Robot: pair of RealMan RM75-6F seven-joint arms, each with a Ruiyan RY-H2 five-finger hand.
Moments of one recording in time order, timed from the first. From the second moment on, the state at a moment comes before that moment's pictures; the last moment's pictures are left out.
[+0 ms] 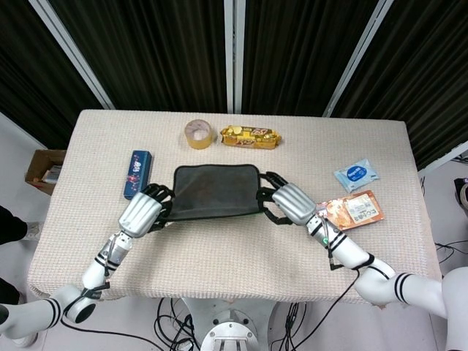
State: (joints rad) left arm -0.56 -1.62 0.01 -1.19 1.58 1.36 0.03; right arm 0.80 -1.51 0.02 -1.30 -1.59 1.06 0.33
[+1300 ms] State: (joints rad) left arm -0.46 -1.58 0.09 -1.38 1.54 1.17 0.46; right arm 0.72 -1.50 -0.11 -1.37 -1.69 0.99 0.12
